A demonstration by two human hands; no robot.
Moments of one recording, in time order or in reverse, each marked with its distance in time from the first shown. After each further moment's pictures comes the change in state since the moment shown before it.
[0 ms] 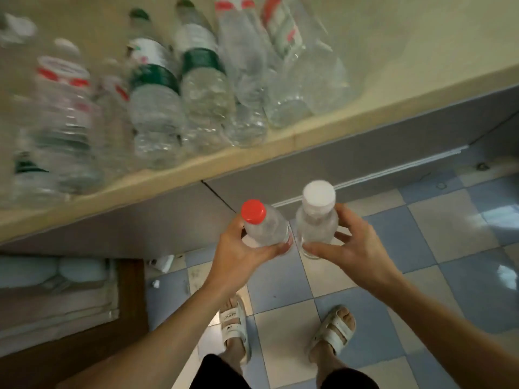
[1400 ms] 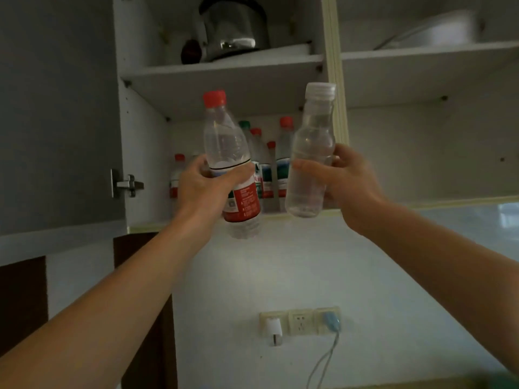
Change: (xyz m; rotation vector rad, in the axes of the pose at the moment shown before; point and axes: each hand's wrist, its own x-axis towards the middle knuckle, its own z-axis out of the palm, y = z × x) left_hand -0.057 0.615 -0.622 -0.228 0.714 0.991; right_hand 0.032 -0.870 0.207 0.234 0.175 -1.097
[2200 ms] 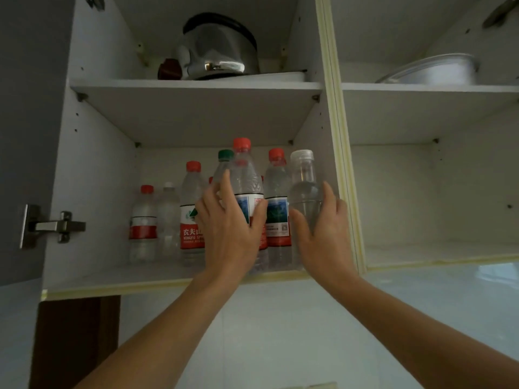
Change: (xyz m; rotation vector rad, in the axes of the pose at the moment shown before) left_hand 0.090 -0.084 0.102 0.615 0.230 0.544; right_hand 0.089 0.098 0.029 -0.526 0.278 -0.283
